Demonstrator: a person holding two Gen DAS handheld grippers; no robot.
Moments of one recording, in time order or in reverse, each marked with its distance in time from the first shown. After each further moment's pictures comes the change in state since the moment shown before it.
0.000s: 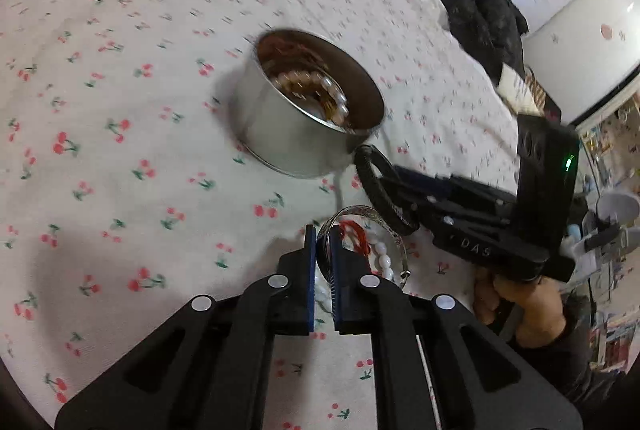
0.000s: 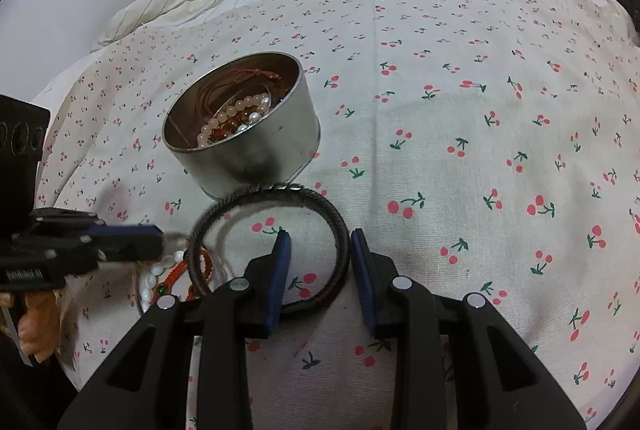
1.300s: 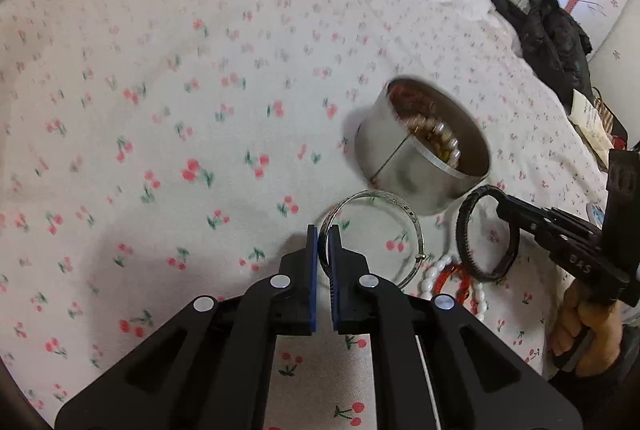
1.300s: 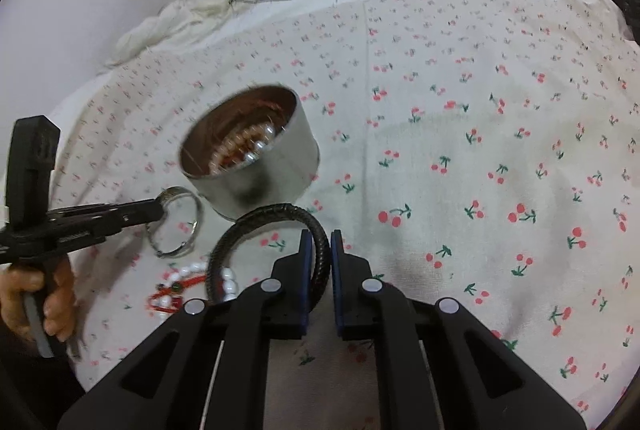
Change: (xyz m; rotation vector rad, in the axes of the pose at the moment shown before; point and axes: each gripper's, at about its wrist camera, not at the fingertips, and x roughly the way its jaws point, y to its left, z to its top) left arm -0.027 0.026 0.009 -0.014 -0.116 0.311; right arm -0.030 -0.006 0.003 0.025 -0.084 0.043
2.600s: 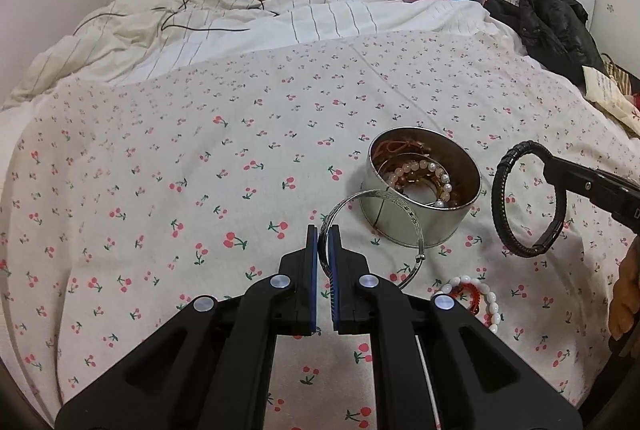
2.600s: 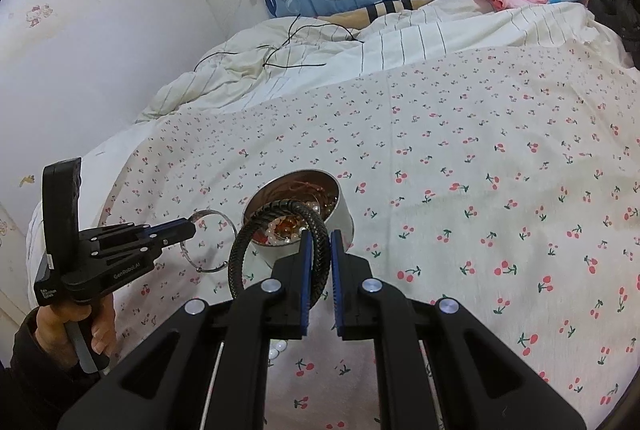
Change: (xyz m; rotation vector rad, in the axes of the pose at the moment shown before) left arm -0.042 -0.035 0.001 0.174 -0.185 0.197; right arm -0.047 0.009 0.015 -0.012 -0.200 0.088
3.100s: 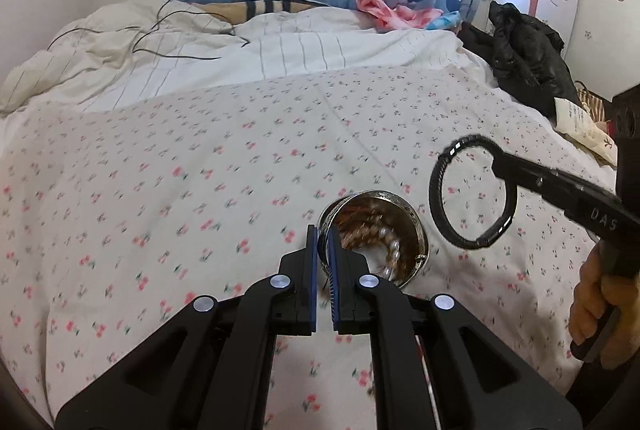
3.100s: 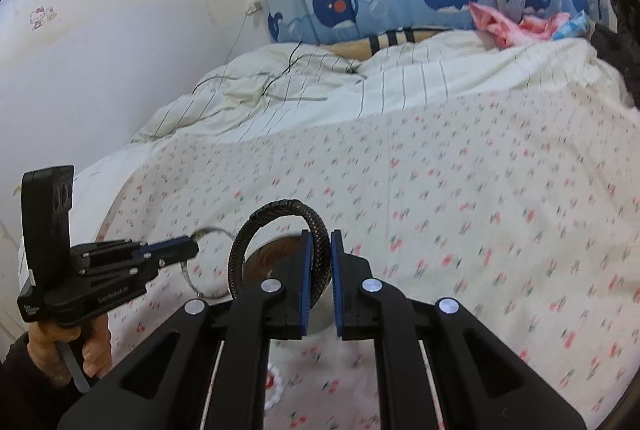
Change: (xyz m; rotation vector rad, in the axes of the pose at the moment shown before) left arm -0.003 -0.017 0.045 -0.010 -0.072 -0.122; right arm 0.000 0.001 0.053 -0.055 -0.088 -0.047
